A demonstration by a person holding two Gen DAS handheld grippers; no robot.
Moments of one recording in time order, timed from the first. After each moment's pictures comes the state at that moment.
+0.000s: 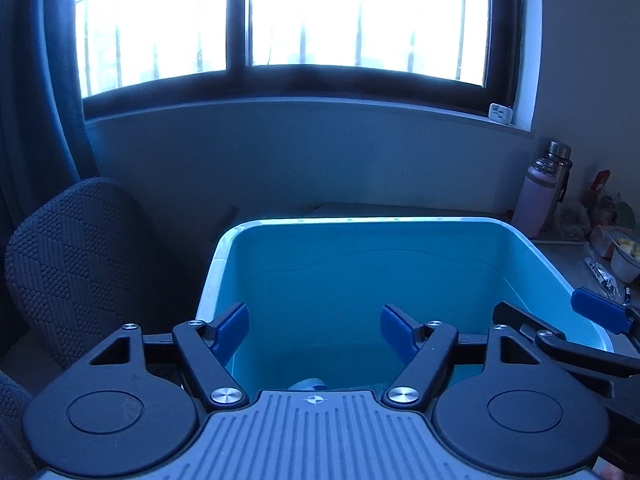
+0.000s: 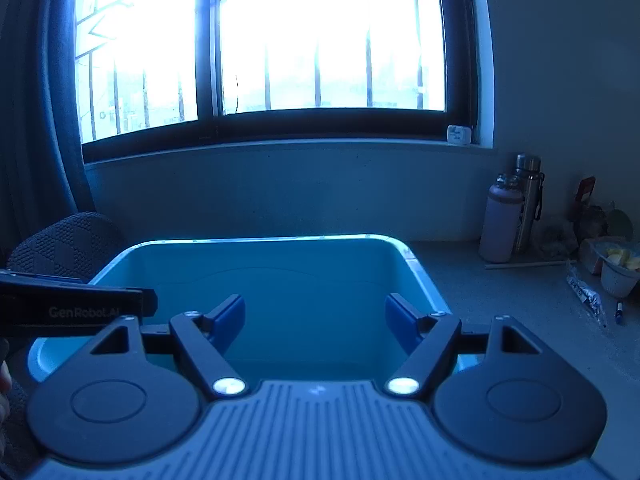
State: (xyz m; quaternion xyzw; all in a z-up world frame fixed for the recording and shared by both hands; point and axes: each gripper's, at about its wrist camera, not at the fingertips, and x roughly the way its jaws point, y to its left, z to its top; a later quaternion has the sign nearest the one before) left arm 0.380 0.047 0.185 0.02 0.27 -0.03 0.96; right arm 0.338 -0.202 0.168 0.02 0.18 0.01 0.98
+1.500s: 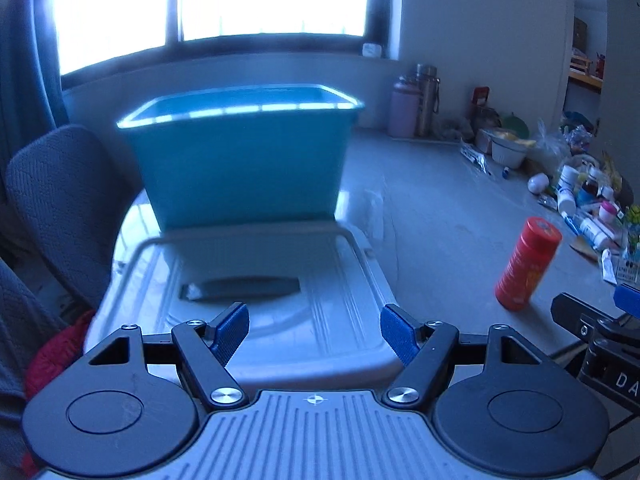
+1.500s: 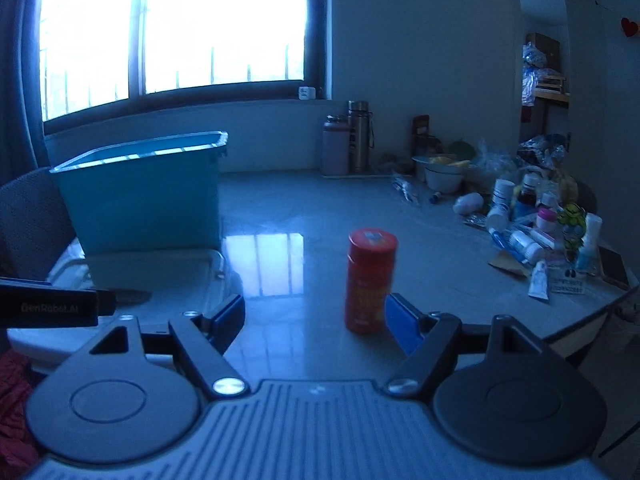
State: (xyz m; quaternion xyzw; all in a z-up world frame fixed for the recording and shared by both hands) left arm 0.043 -0.049 0.074 0.03 0.30 -0.10 0.95; right arm 0.007 -0.291 0.075 0.04 0.21 -0.13 0.97
